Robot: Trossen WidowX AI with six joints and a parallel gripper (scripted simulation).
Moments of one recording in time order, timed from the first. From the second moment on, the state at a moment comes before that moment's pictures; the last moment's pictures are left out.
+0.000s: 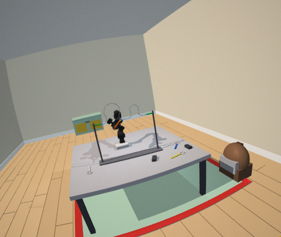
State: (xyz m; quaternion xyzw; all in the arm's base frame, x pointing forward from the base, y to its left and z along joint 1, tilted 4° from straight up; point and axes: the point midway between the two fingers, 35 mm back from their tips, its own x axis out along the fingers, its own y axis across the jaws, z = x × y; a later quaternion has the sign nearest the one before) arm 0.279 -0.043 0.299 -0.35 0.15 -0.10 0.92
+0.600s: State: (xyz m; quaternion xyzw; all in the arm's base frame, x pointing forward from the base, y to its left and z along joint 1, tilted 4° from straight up) arm 0.273 0.015 0.270 -0.16 0.18 -0.04 0.97
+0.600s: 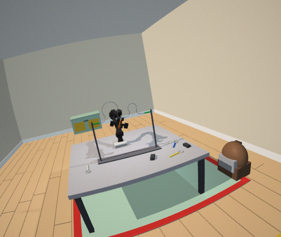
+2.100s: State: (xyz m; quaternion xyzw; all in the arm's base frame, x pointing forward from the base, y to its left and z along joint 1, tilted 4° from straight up) arm 0.262 0.099 0.264 0.01 0.21 0.02 0.98
